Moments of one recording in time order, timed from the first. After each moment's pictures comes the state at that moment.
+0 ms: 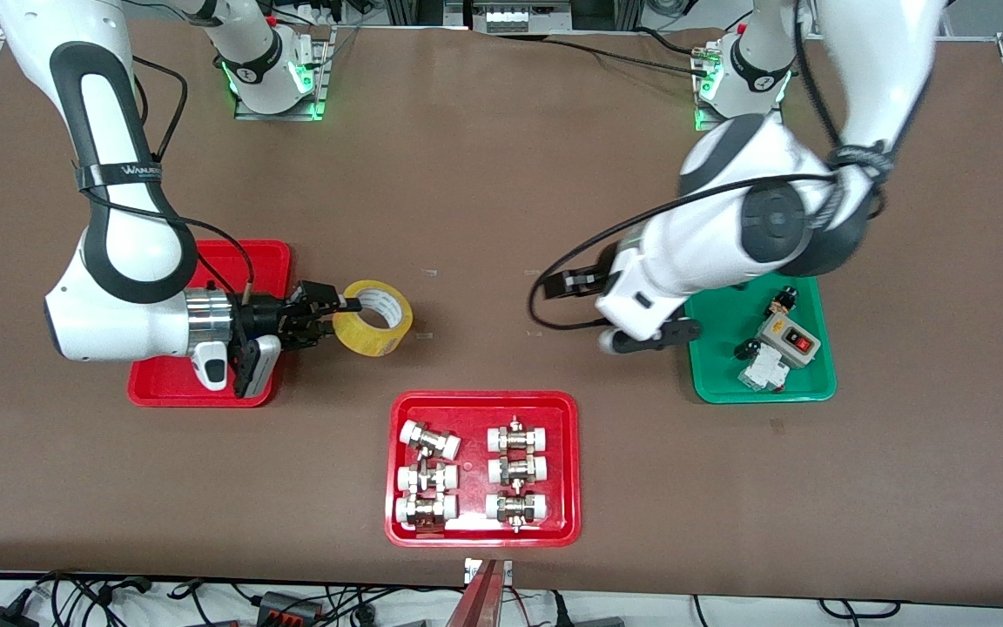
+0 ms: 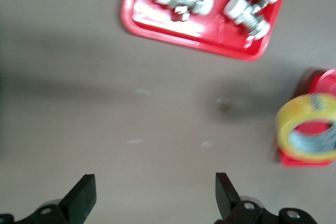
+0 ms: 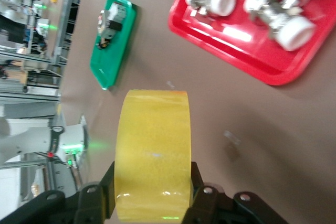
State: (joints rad) left arm 0.04 0.57 -0.65 -1.27 -0.08 1.73 -0.72; right arm 0.17 0.54 -0.04 -1.58 0.91 1.79 -0.75
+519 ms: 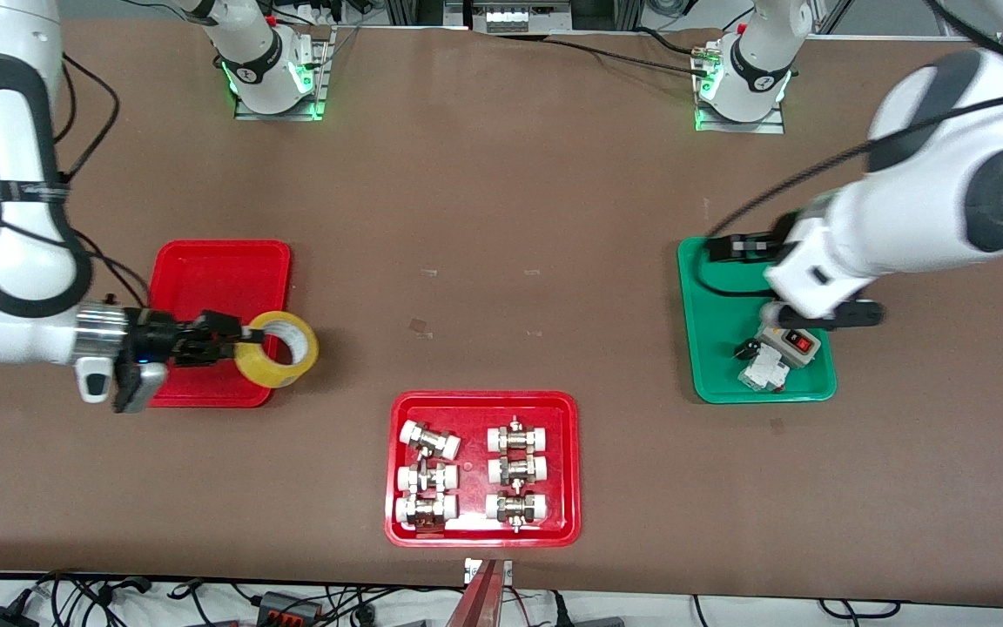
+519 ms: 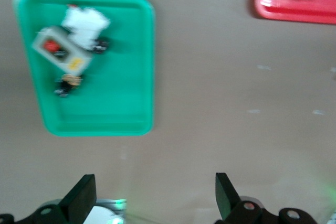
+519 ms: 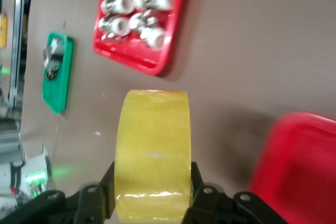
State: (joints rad) left arm 0.33 0.42 -0.66 -1.28 0.04 1.35 -0.41; right arm -0.03 0.54 -0.10 -1.58 0.82 1.80 -0.71
